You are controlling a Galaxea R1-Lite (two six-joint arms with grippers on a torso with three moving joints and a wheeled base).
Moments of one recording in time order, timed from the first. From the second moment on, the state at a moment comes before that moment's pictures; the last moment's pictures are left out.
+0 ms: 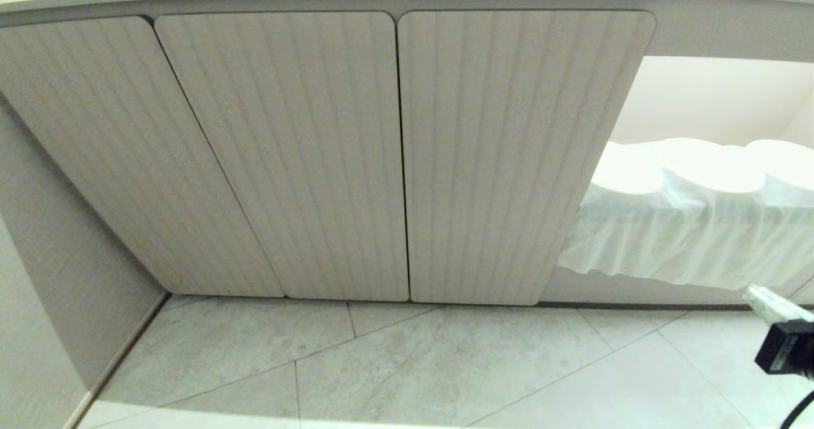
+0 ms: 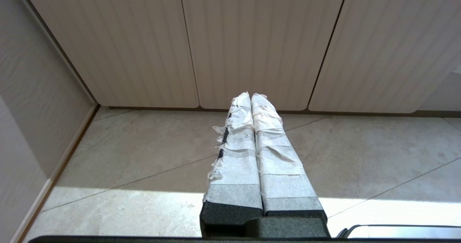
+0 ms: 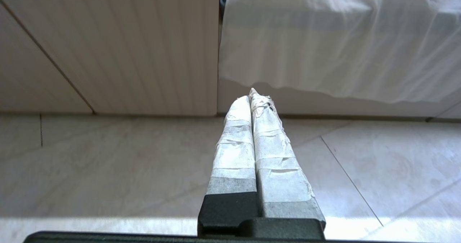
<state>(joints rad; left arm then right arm) 0.00 0.00 0.00 0.00 0.00 0.00 -0.01 1.22 -0.01 -1.09 -0.08 -0.04</state>
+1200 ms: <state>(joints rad) 0.00 0.00 0.00 0.00 0.00 0.00 0.00 0.06 0.00 0.00 0.01 -0.12</state>
